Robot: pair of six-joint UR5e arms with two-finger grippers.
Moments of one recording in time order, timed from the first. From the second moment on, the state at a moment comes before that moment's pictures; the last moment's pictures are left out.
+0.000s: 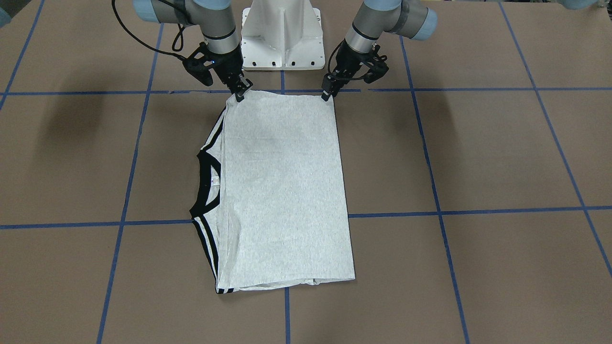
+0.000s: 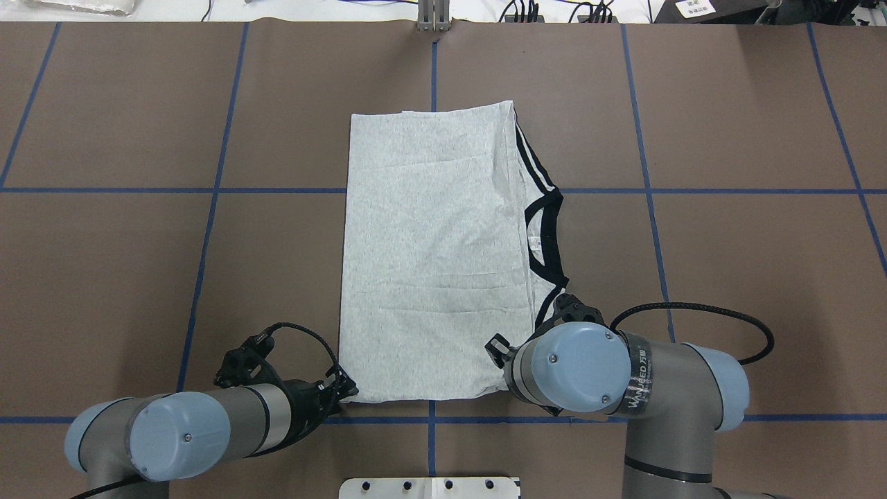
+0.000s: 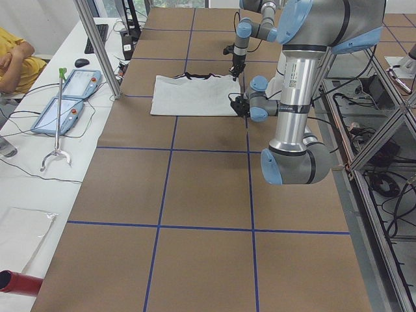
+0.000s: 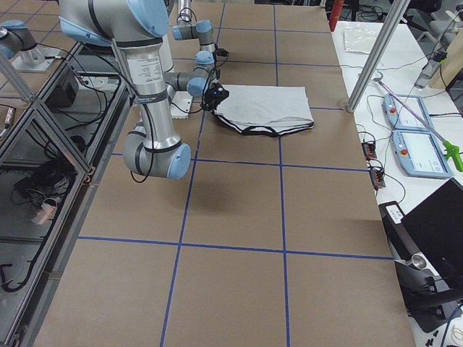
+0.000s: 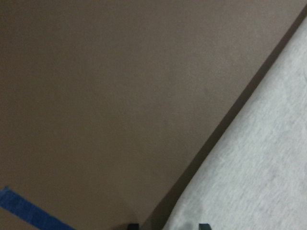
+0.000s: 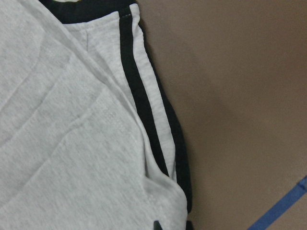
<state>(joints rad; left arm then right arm) -0.15 -1.79 -1.90 -2.18 -1.51 -2.21 0.24 -1.18 1.98 -1.55 1.67 2.19</state>
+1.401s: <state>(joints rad) -0.15 -1.79 -1.92 -2.18 -1.51 -2.21 0.24 -1.18 1.98 -1.55 1.67 2.19</state>
